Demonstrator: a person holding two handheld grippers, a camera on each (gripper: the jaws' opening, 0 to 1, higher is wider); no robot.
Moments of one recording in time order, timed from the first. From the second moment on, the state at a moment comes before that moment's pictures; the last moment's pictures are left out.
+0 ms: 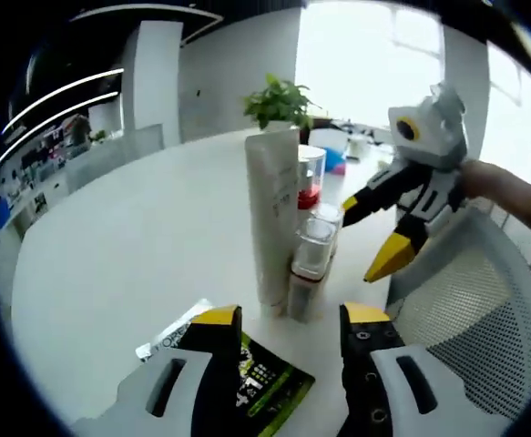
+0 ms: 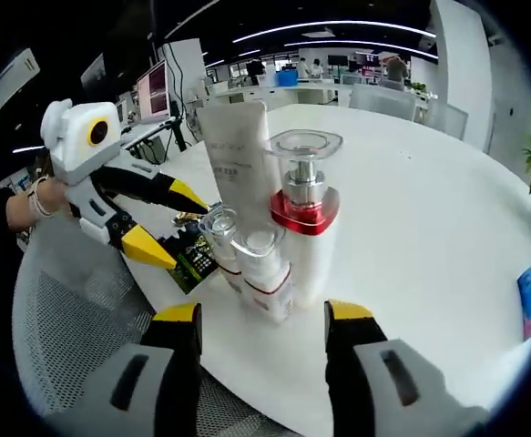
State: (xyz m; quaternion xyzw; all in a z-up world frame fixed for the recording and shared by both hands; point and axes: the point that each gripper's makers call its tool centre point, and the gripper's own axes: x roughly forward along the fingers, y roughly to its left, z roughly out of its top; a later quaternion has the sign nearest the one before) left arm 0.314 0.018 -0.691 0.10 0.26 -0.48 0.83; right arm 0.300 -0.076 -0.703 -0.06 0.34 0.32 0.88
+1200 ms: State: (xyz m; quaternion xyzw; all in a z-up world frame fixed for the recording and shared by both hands) left arm 0.304 0.091 -0.645 0.06 0.25 -0.42 0.87; right arm 0.302 -0.056 -0.631 -0.12 0.25 0.33 0.90
